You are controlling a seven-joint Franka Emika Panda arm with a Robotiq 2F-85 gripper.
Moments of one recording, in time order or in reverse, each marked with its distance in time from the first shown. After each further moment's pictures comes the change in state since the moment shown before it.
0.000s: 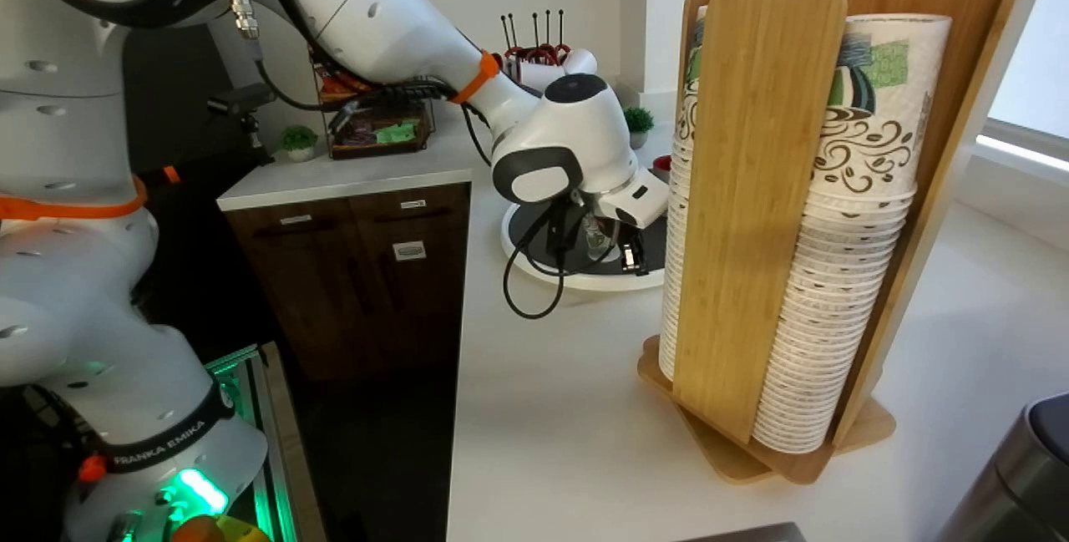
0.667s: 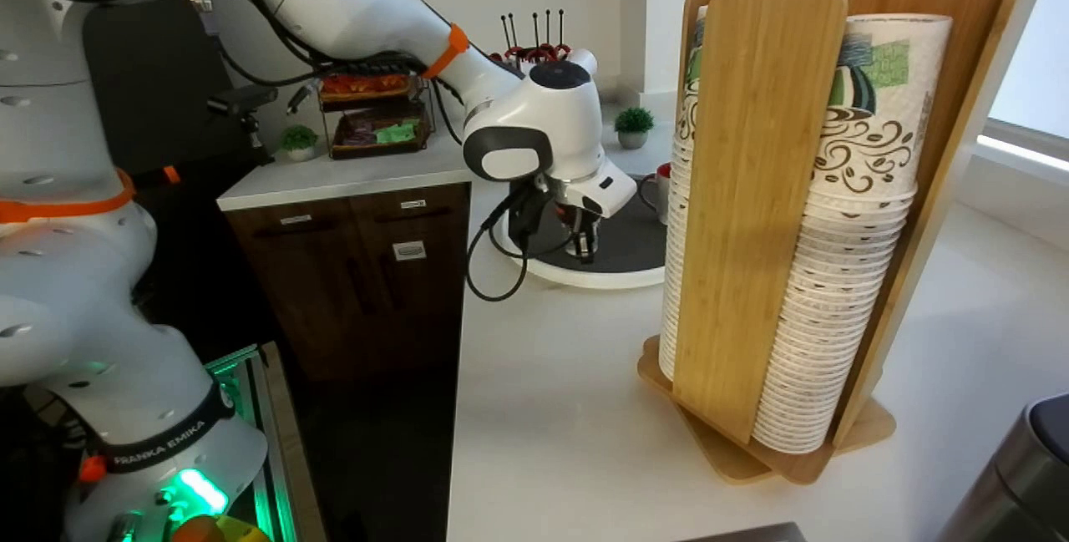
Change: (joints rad) arm 0.019 -0.117 0.043 -0.093 0.074 -0.206 -0.118
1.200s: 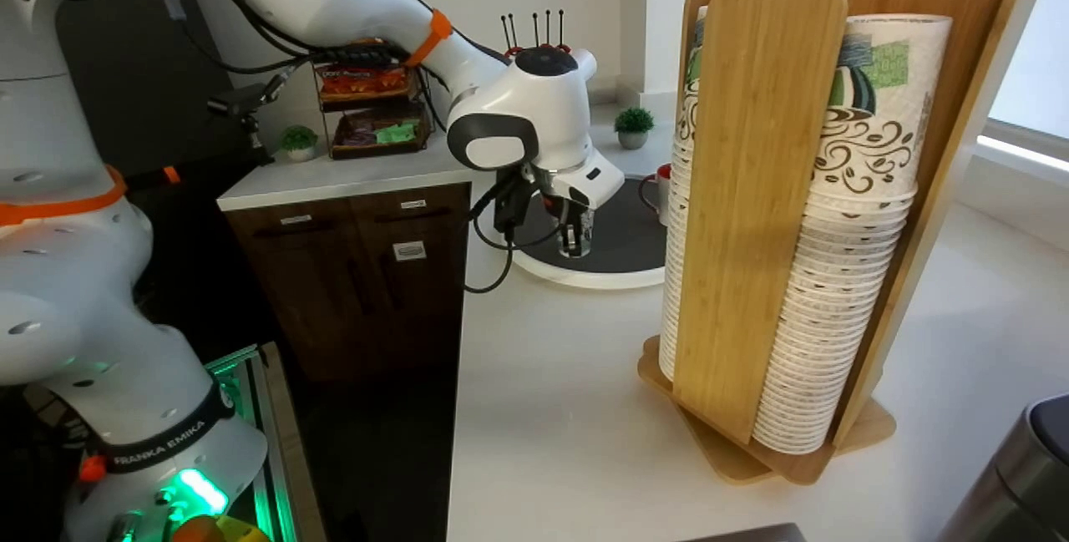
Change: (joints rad) arm 0.045 -0.072 -0.046 -0.050 0.021 -0.036 -0.003
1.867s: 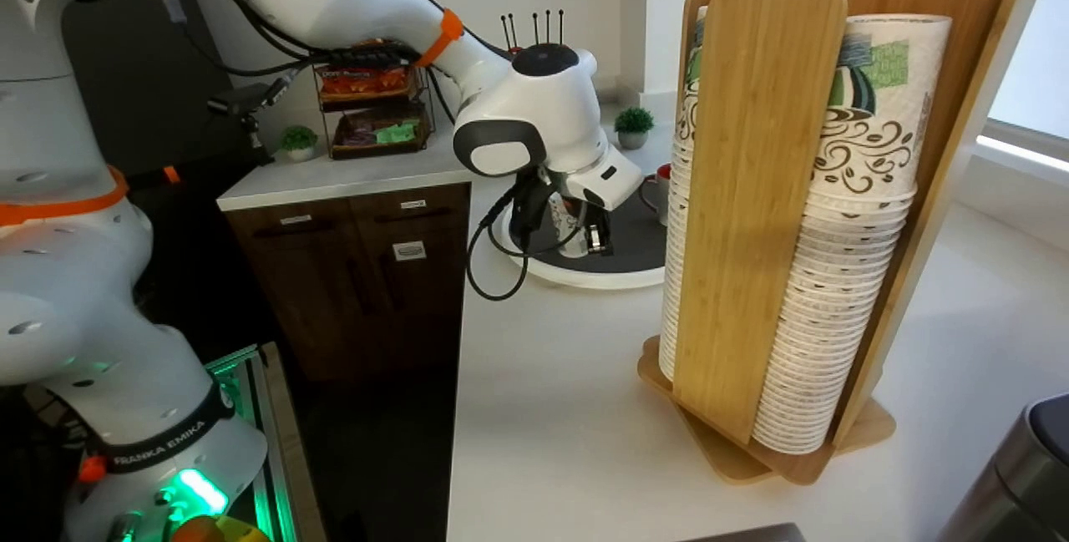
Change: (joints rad) arm 0.000 0.016 -0.042 0.015 0.053 0.139 -0.002
